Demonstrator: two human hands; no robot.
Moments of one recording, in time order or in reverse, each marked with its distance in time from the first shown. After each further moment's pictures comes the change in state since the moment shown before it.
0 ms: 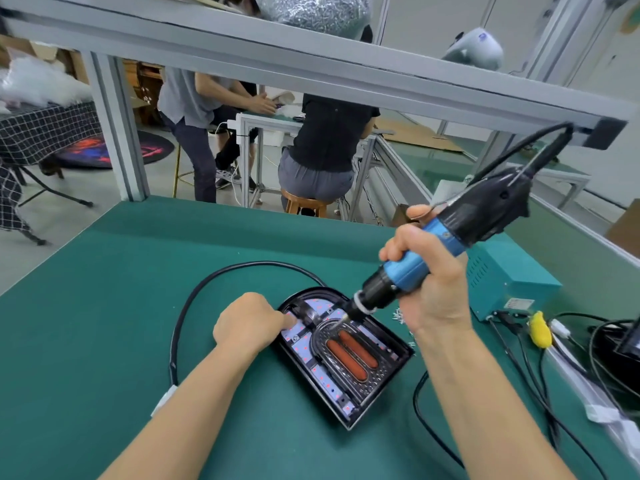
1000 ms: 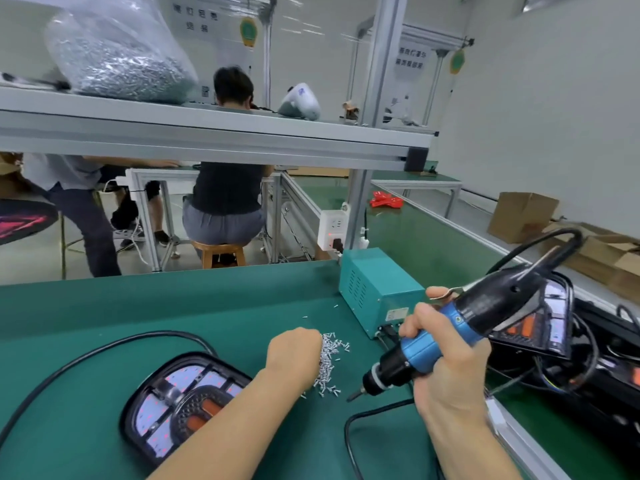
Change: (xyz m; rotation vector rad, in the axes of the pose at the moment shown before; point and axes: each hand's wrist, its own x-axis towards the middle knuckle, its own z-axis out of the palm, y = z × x) left_hand -0.039 0.162 0.126 0.680 -0.108 0.774; right_hand -0.042 -0.085 -0.126 -0.184 0.509 -0.266
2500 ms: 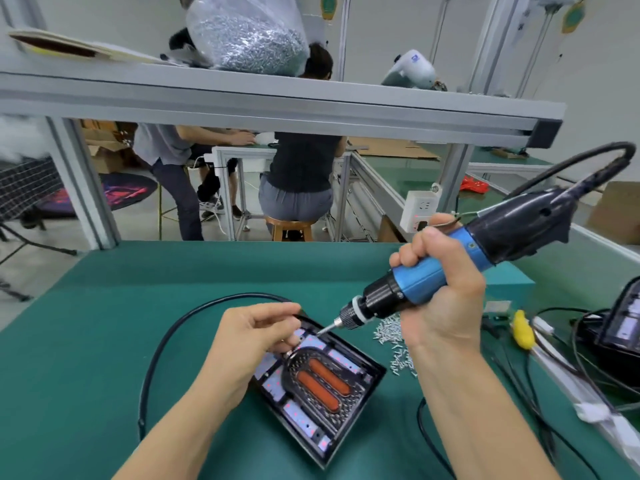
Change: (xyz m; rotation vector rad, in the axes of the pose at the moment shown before) left_hand -0.120 -0.139 -0.032 -1.541 0.360 -0.269; right_hand -0.032 0.024 0.127 0.405 -0.233 0.224
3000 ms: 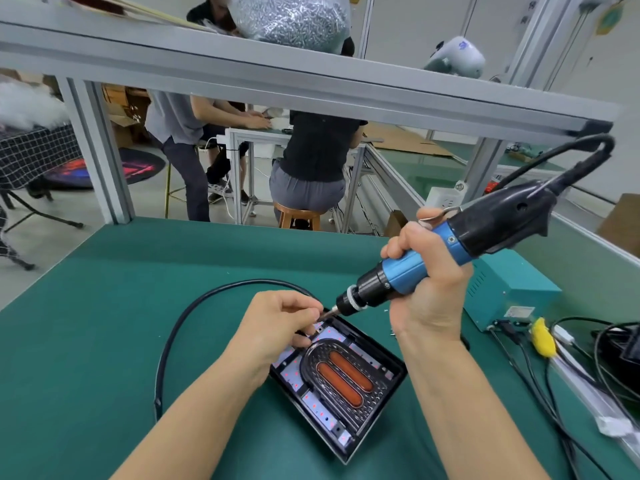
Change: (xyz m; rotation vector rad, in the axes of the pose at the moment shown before) left_hand 0.014 -0.005 -0.006 0.127 -0.010 -0.124; right_hand 0.001 0.043 0.014 -0.173 -0.032 -0.056
